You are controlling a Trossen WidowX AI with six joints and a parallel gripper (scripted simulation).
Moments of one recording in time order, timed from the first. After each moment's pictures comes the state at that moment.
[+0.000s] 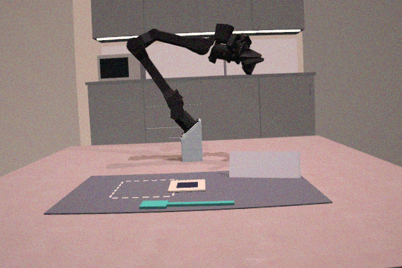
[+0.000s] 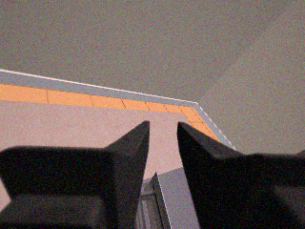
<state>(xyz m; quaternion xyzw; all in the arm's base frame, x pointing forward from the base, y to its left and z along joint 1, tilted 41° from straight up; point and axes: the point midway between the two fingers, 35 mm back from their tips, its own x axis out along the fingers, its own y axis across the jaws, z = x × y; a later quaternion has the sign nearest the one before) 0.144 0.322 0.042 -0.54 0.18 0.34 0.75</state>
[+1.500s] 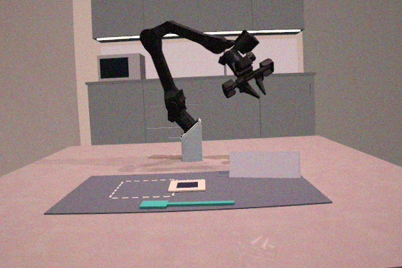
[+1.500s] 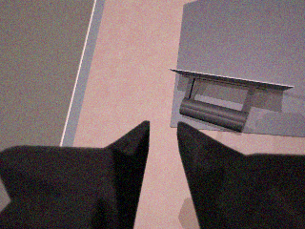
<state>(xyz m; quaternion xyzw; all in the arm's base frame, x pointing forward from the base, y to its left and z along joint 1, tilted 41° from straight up) 0.231 0.221 -0.035 -0.07 0.47 -0.09 0.87</state>
